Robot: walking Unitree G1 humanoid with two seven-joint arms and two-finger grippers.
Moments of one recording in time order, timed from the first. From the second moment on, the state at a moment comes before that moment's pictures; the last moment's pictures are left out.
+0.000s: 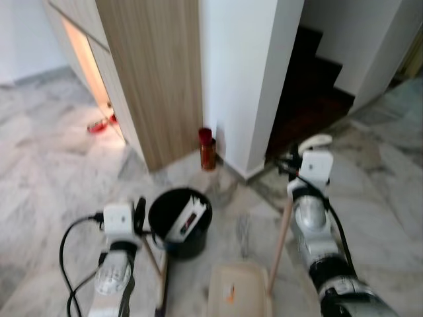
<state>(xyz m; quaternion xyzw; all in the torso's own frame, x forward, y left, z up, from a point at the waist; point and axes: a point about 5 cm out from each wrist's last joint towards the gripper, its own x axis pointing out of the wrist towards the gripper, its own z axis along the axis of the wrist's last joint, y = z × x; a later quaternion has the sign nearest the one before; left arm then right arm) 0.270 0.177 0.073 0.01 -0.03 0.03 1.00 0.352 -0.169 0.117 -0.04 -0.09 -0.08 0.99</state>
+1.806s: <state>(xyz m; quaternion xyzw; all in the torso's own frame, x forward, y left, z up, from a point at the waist) 0.269 0.178 0.074 0.01 -0.04 0.03 1.00 0.353 -0.164 0.111 -0.03 -0.07 -0.06 1.00</state>
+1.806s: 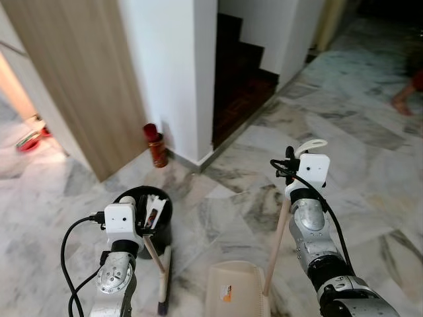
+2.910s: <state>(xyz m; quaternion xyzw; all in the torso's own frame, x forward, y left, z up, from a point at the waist) 0.275 0.176 0.075 0.01 -0.04 0.03 1.00 0.352 -0.170 0.107 -0.04 -0.06 -0.07 0.99</state>
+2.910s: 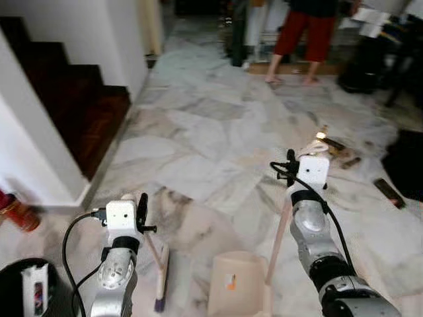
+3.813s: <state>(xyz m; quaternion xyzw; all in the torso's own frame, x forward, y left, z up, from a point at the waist) 0.281 0.173 0.083 0.01 -0.05 0.03 1.00 0.350 -0.167 0.103 -0.03 -0.05 -0.07 1.00</state>
